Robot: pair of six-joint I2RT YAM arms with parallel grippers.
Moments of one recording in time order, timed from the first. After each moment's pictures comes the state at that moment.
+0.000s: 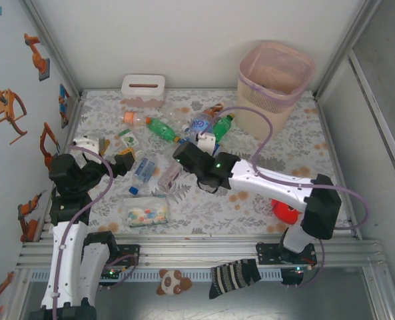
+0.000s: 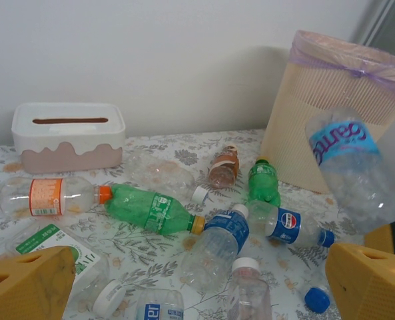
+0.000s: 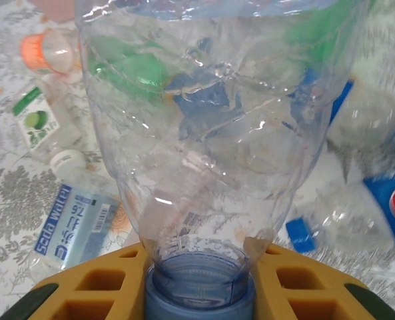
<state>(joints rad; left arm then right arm) 0.05 0.61 0.63 -0.23 0.60 -0.07 1.07 1.58 1.36 -0.66 0.51 0.99</state>
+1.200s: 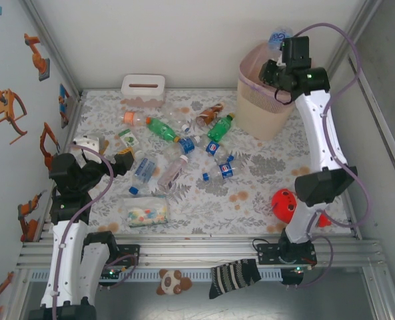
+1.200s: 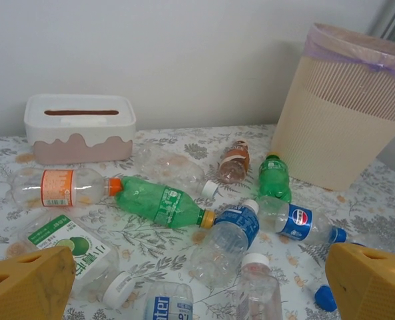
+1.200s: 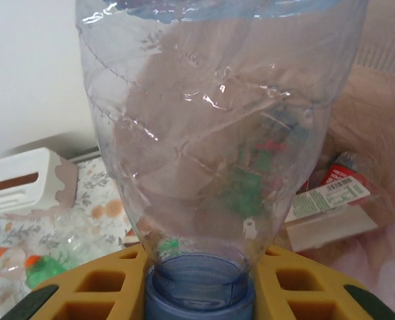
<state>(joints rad) 0.05 0.61 0.63 -0.25 0.56 -0.06 0.18 1.87 2.25 -1.02 -0.01 0.43</state>
